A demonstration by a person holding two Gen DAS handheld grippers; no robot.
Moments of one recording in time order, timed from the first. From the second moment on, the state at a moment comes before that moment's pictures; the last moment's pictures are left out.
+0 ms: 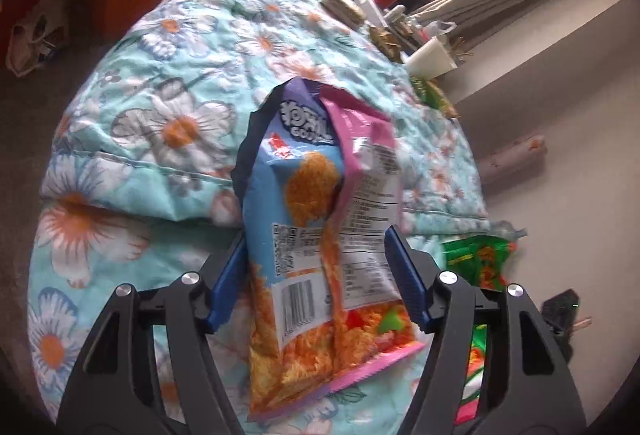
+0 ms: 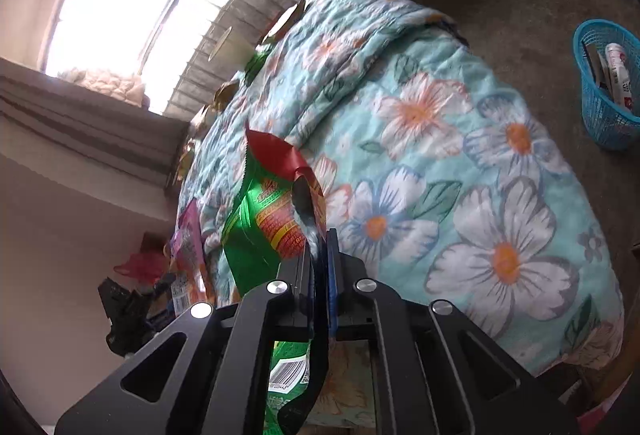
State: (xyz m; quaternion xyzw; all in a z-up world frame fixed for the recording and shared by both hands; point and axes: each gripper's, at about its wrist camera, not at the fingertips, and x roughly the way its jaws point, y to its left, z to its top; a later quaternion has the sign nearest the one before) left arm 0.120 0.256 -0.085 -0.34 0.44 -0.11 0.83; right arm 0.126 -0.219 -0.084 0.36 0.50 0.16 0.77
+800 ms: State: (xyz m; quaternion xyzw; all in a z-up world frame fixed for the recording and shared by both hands) left arm 0.142 0.195 -0.094 -0.37 0.43 -0.17 0.80; right arm 0.142 -0.197 -0.108 0.36 0.52 0.20 0.74
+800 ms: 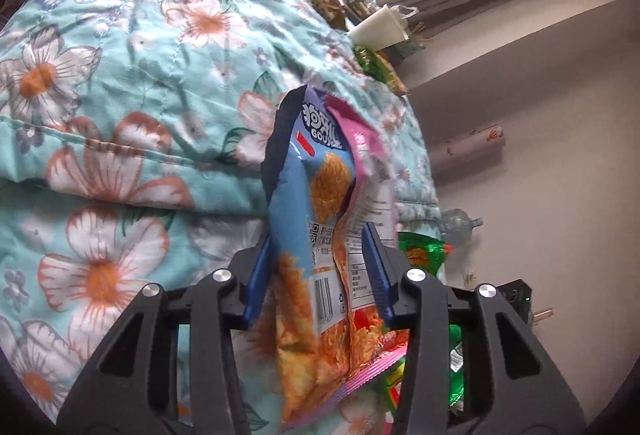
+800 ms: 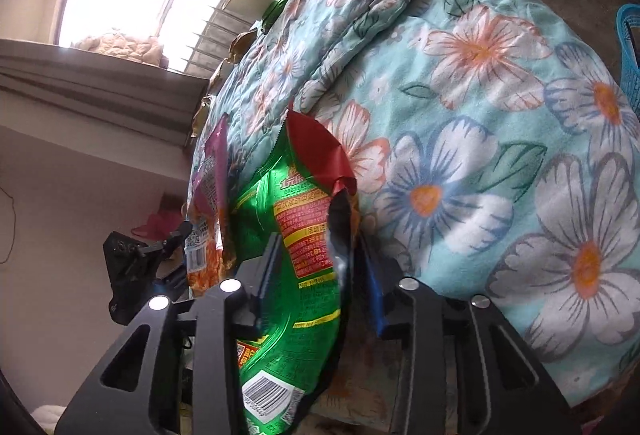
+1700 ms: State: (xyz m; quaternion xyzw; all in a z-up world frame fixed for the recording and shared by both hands) left arm 0.103 0.148 0.014 -0.03 0.38 -0.09 0.92; right arm 0.112 -0.199 -0.019 0.20 0.42 0.09 0.88
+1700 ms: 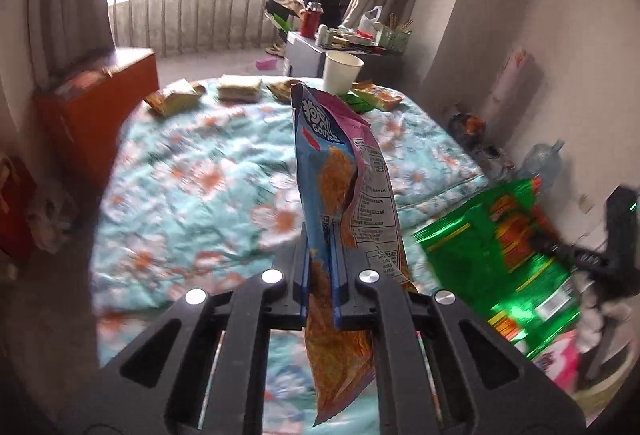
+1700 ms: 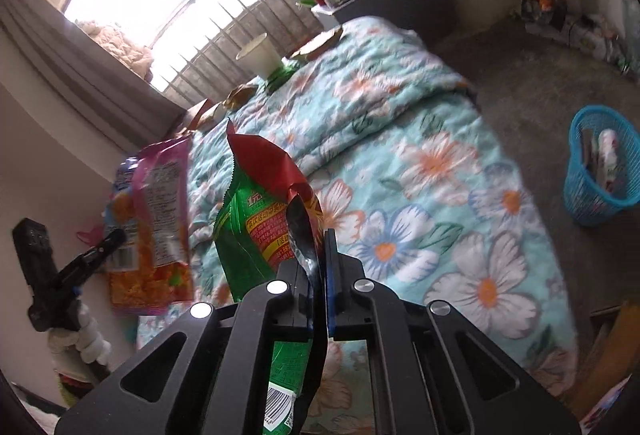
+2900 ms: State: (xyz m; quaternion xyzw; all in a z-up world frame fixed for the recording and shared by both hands) left arm 0.105 0.072 -0.014 -0.07 0.42 -0.22 0.88; right arm 0.100 -0.130 0.007 0.15 0.40 0.16 0.89
